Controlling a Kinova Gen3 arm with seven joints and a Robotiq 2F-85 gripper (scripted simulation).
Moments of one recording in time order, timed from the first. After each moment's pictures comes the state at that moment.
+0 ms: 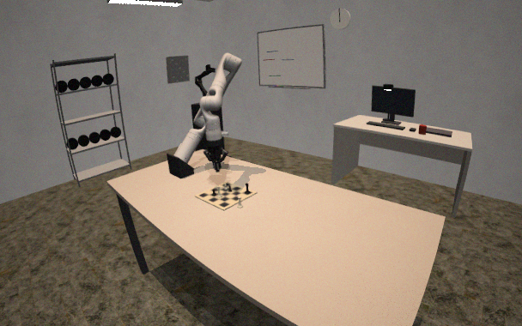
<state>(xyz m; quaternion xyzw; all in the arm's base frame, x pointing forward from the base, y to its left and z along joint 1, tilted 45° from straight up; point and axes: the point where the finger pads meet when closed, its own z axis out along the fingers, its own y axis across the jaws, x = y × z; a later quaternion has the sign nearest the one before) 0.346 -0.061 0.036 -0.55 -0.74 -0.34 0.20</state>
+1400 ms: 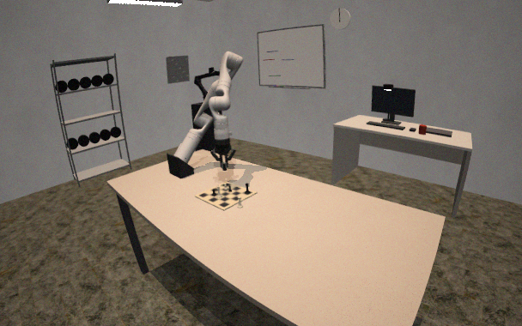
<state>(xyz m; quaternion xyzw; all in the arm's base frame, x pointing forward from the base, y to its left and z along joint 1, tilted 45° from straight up) 0.347 -0.019 0.064 -0.39 -0.84 -0.36 0.12</state>
